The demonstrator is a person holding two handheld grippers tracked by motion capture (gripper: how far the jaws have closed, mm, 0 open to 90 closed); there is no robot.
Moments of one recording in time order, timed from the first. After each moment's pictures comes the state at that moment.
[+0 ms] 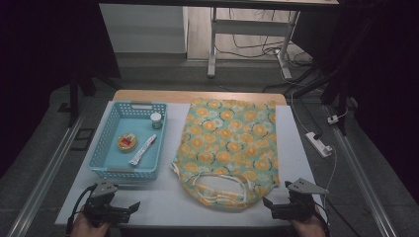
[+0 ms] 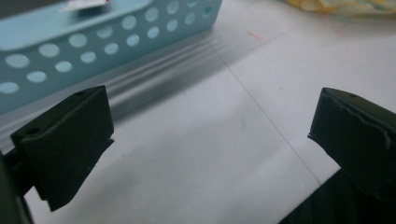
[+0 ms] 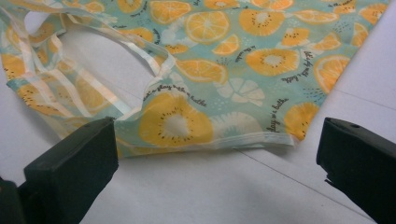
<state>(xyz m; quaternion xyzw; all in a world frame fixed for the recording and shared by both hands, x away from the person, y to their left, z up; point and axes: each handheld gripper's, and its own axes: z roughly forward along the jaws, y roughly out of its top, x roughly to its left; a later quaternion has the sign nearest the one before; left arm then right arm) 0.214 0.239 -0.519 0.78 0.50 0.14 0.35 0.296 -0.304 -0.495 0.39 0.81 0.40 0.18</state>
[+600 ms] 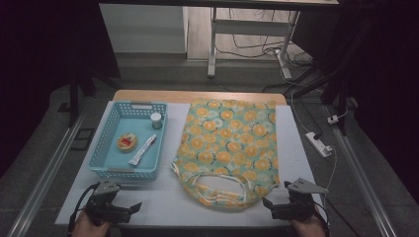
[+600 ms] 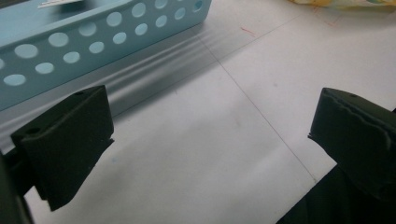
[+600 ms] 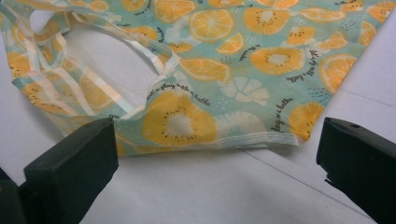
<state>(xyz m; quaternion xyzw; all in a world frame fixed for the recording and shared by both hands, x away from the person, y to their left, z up) 0.218 0.237 -0.521 0.79 0.49 0.12 0.35 0.297 -0.304 -0.495 0.39 0.81 0.40 0.17</state>
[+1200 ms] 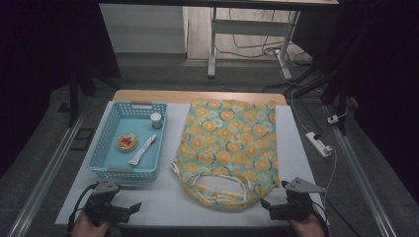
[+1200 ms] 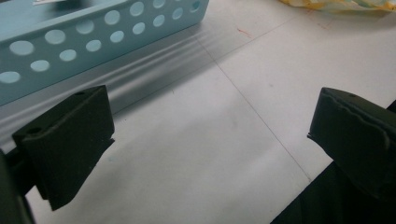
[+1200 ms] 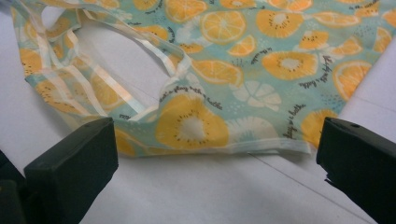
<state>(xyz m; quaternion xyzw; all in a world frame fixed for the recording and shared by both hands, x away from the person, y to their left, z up) 0.218 0.240 -0.521 0.79 0.49 0.11 0.36 0.297 -0.297 -0.492 0.37 0.82 0.40 0.16</state>
